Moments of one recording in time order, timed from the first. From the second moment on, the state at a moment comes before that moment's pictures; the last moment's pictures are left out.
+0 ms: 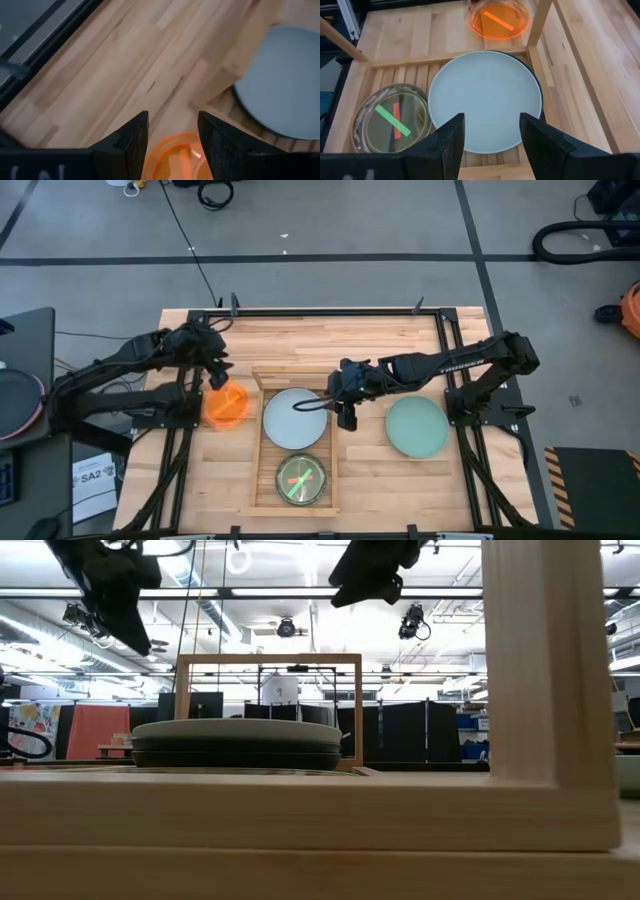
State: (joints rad) left arm 0.45 0.73 0.83 -0.98 -0.08 -0.10; right arm 0.13 1.58 1.32 -0.48 0.10 0.20
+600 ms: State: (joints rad) left arm 0.73 1.06 0.83 -1.02 0.09 0.15; right arm 0.14 1.58 1.32 -0.47 0.10 0.17
